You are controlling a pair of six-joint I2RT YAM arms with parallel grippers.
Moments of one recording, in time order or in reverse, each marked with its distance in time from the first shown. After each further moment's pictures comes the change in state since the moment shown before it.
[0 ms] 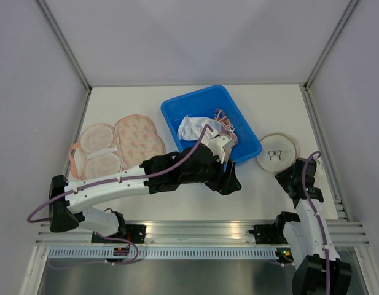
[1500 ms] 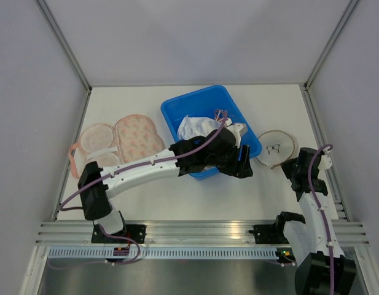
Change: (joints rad) left arm 0.100 0.266 0.211 -0.069 0.072 -0.079; right arm 0.012 0.080 0.145 0.061 0.050 0.155
